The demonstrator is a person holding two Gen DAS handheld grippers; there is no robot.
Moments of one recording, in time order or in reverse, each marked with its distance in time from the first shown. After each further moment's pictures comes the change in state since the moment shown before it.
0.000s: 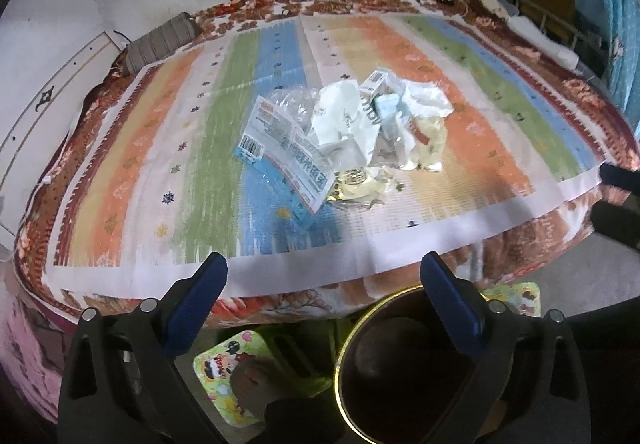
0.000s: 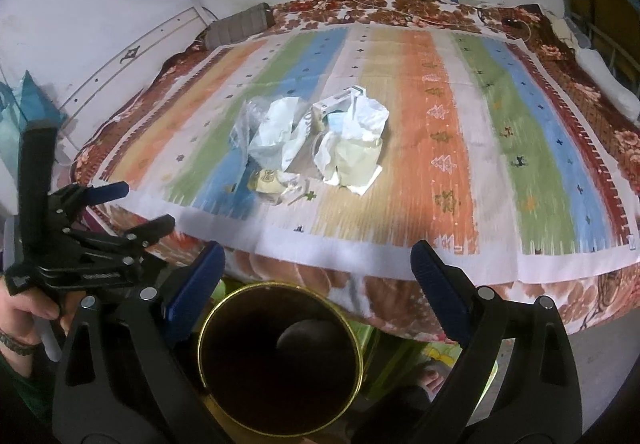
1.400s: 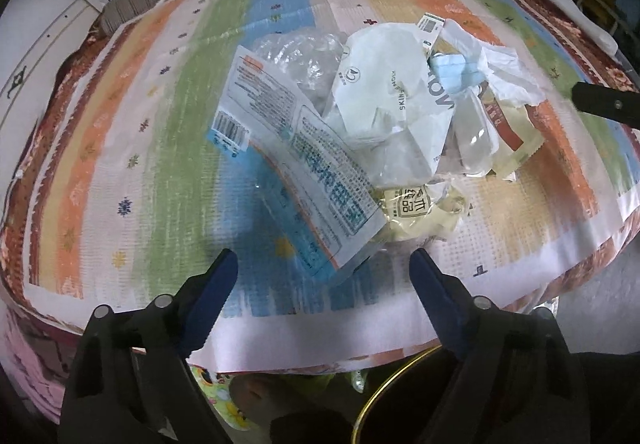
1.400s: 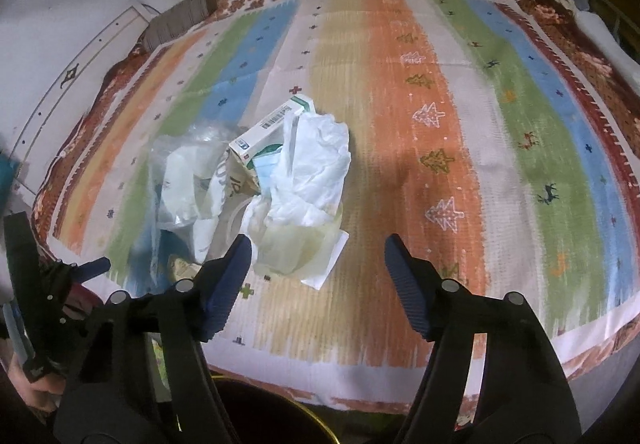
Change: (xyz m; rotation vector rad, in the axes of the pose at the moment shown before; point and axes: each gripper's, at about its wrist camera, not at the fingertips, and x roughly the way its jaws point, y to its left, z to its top) left arm 0.123 0.017 0.054 -0.026 0.199 -0.014; right arm 0.145 -0.057 0.100 0.122 0.118 -0.071
